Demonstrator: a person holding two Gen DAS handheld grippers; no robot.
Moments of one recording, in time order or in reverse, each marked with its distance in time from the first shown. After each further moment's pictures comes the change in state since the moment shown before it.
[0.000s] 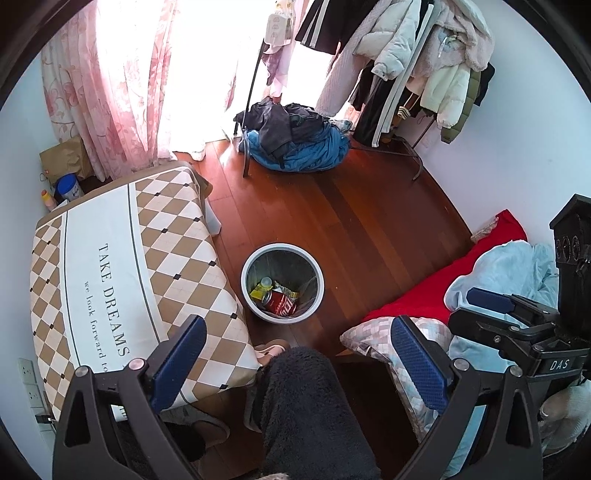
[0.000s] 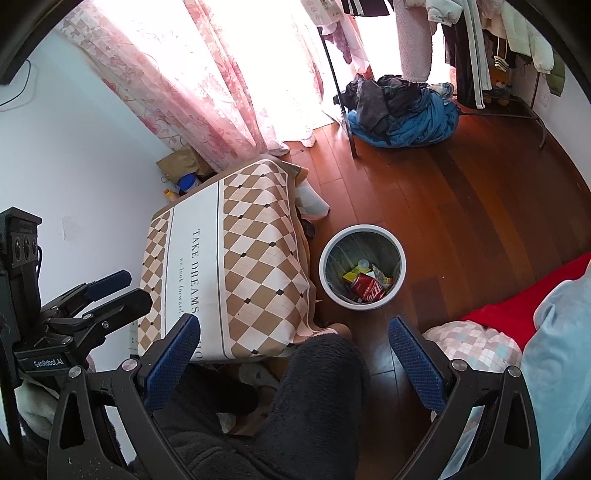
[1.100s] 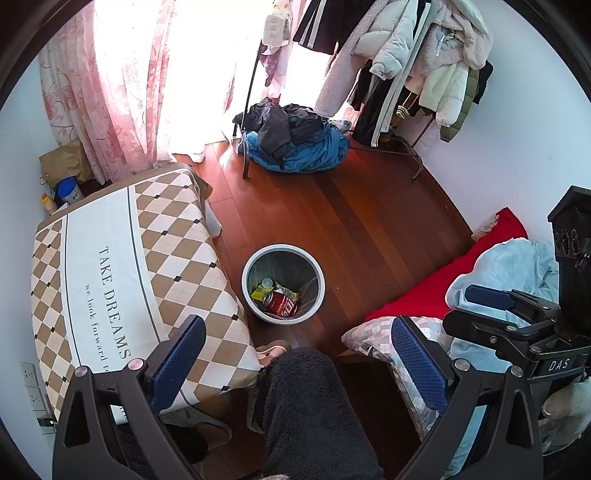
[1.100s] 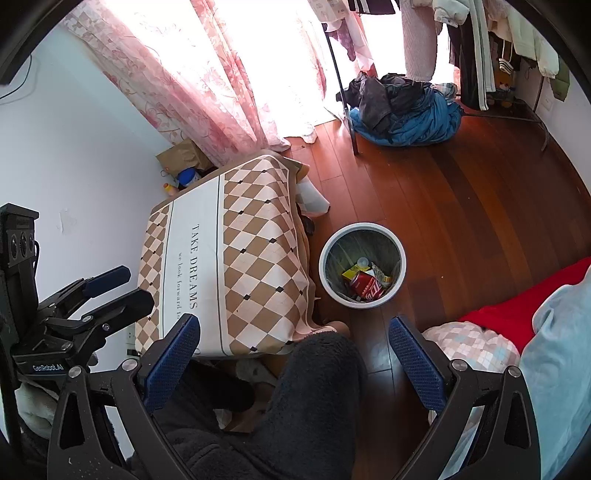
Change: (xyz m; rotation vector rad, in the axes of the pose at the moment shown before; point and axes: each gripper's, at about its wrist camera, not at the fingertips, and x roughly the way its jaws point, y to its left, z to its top) left arm 0.002 0.001 -0.001 0.013 -0.004 0.000; right arm 0.004 0.001 -0.002 -0.016 0.014 -0.005
